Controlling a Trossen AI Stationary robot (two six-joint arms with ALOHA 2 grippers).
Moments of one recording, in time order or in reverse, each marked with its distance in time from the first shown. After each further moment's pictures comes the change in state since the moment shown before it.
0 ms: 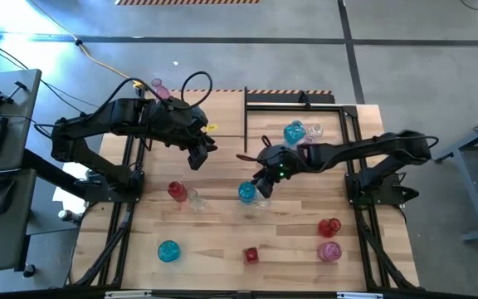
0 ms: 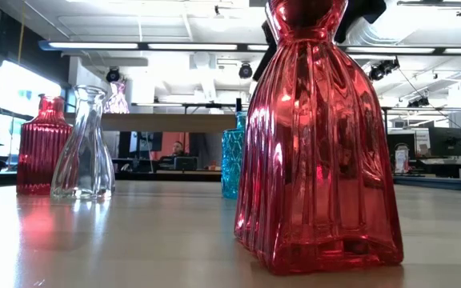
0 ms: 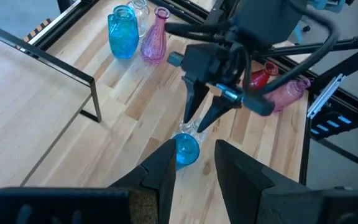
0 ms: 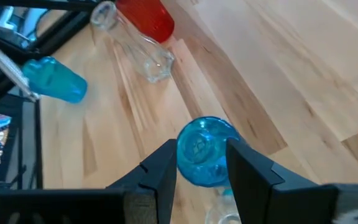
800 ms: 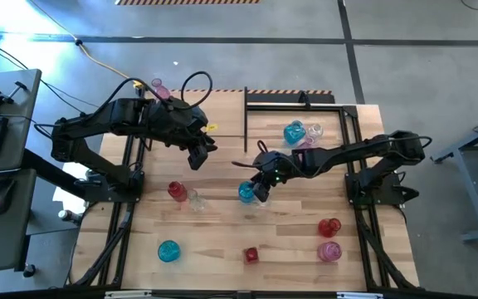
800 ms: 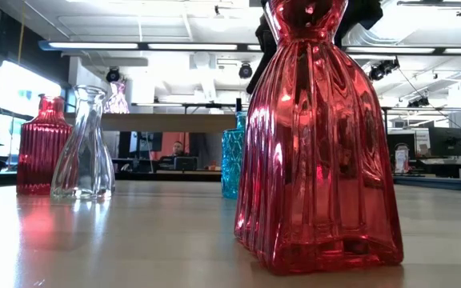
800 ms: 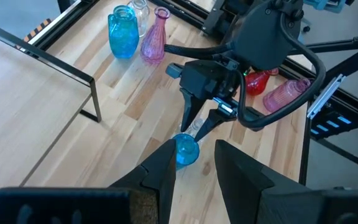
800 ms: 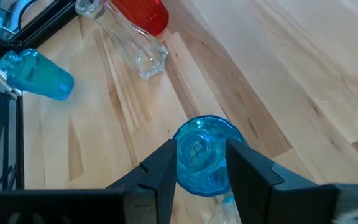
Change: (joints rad) left arm 0.000 0.000 0.000 0.000 0.000 0.000; right arm 0.022 0.058 0.000 0.042 0.041 0.000
